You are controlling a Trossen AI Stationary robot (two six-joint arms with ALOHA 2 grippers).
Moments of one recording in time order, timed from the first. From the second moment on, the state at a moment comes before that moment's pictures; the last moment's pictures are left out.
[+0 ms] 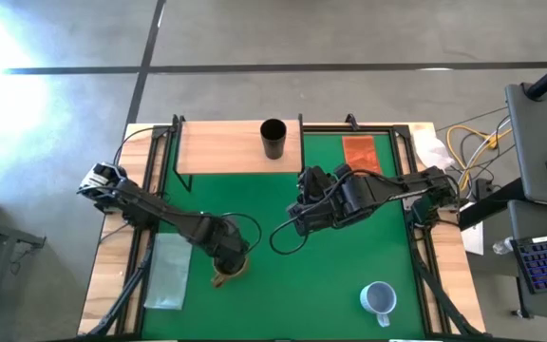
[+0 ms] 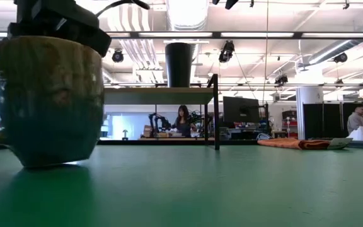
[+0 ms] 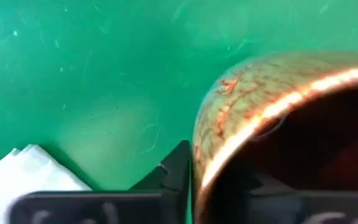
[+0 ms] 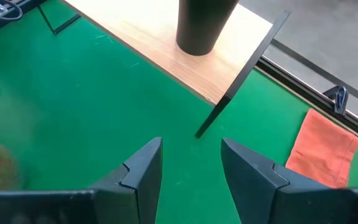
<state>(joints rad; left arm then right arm) -0.38 1.60 1.16 -0.98 0.01 -1.27 0.29 1.89 2.14 -1.57 0.71 1.07</state>
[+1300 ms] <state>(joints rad) 0.53 1.70 1.95 -1.56 -0.14 -0.69 0.25 1.45 1.67 -1.56 0.82 1.24</state>
